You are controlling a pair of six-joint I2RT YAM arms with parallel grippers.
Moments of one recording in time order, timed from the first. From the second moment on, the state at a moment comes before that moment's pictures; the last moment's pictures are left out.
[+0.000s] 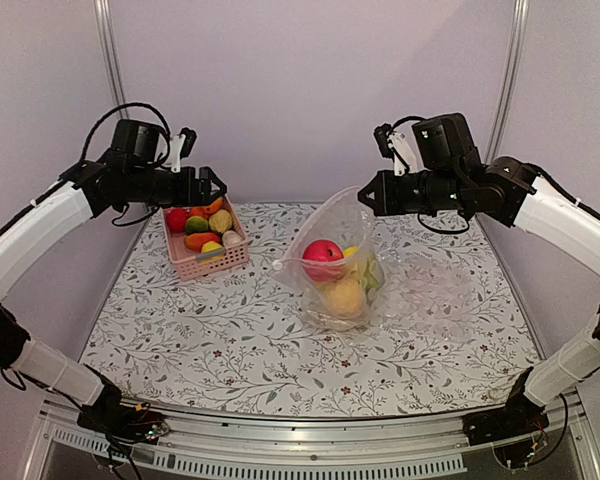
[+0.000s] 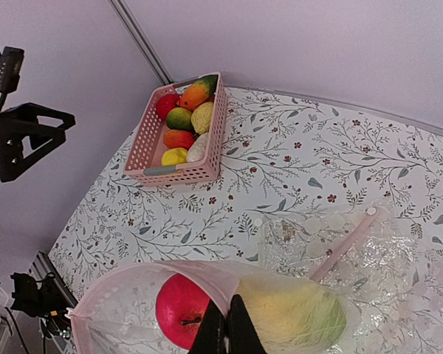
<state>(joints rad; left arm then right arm) -0.47 1.34 1.41 -0.59 0.12 -0.27 0.80 1.45 1.53 -0.58 0.05 0.41</state>
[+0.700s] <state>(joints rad) -0.25 1.85 1.46 -0.59 0.09 -0.28 0.80 1.45 1.53 -0.58 0.07 0.40</state>
